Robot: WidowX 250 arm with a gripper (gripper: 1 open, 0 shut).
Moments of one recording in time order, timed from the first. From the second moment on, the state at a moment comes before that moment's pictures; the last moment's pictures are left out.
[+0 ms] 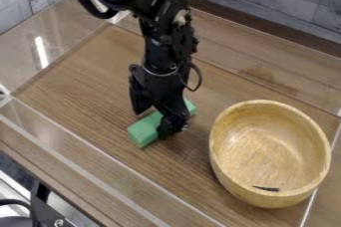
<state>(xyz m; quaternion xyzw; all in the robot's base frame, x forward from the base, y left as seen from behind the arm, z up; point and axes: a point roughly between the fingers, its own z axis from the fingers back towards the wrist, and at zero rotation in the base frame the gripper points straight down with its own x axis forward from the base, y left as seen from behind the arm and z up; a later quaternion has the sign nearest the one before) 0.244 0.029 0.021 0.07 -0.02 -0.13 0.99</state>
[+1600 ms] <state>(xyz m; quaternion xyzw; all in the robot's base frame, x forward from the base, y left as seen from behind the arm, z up) 0.230 0.026 0.025 0.02 0.03 -0.07 1.00</state>
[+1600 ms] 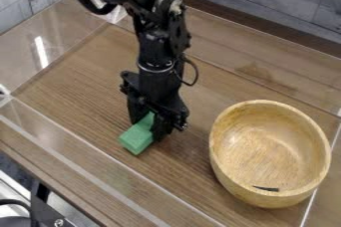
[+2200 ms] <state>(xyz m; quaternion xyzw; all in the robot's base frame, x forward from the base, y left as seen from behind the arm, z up) 0.250 0.021 0.085 0.00 -0.02 -0.02 1.00</state>
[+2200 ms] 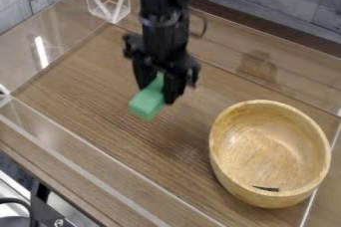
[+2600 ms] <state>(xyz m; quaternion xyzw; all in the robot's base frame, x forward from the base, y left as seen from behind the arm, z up) 0.265 -0.031 0.117 -0.03 -0.04 -0.02 1.00</state>
